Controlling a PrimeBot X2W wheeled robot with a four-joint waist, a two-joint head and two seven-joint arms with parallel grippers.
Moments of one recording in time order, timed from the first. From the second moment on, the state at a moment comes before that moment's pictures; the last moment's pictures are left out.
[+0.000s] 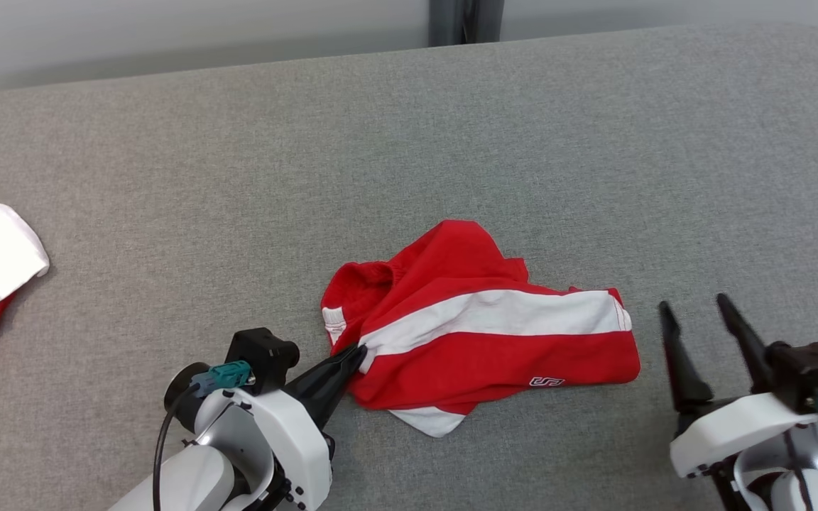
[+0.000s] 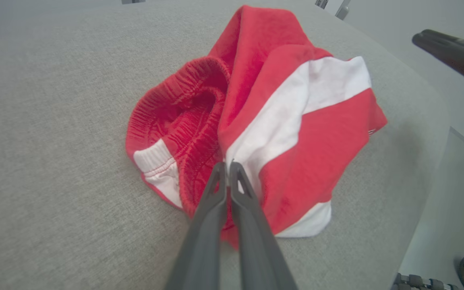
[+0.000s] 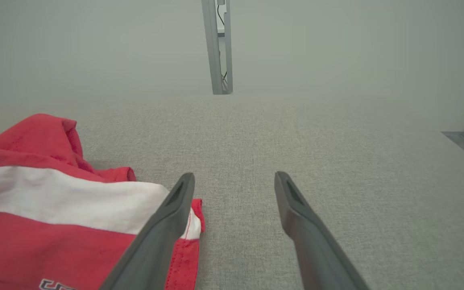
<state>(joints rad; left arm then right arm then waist) -0.38 0.42 -0.82 0.14 -0.75 0.02 0.07 -0.09 -0.05 -0.01 0.07 0.13 0.13 -0.04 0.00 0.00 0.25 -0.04</state>
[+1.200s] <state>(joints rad) -0.43 0.50 -0.68 -0.16 -0.69 0.15 -0.07 -0.27 -0.19 0.09 -0.02 0.22 0.13 -0.07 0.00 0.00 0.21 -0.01</state>
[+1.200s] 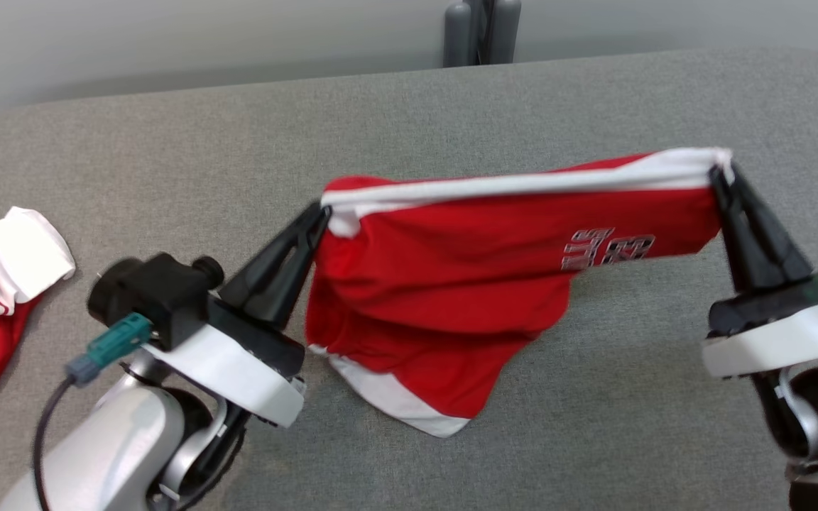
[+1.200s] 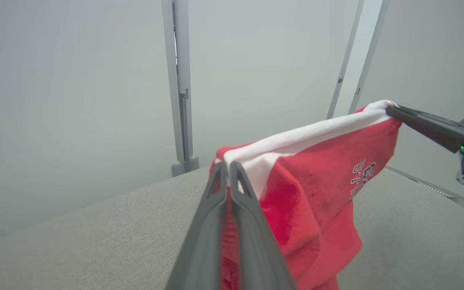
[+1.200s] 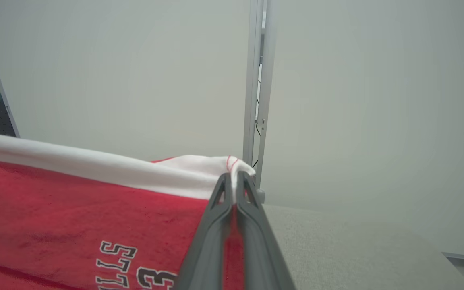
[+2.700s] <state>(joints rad) -1.27 0.29 -0.51 0.40 -0.71 0.02 -0.10 -1.18 -0.19 0.13 0.36 0.37 0.13 0.07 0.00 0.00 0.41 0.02</state>
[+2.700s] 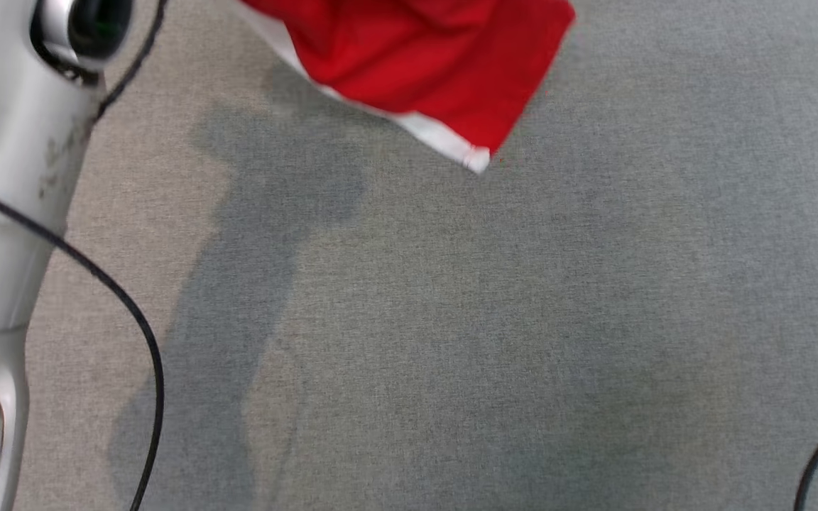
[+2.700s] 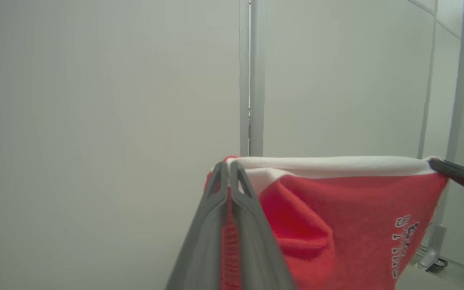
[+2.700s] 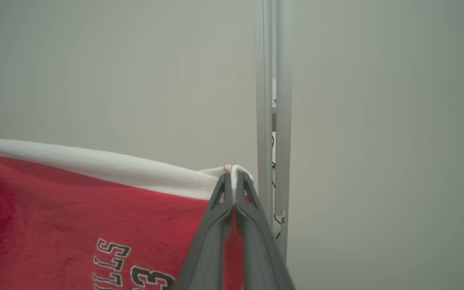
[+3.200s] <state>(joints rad) -1.43 0.14 -0.53 0.95 -0.74 -0.11 -0.22 -1.47 -0.09 0.17 0.90 0.46 0.13 -0.14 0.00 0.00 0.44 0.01</state>
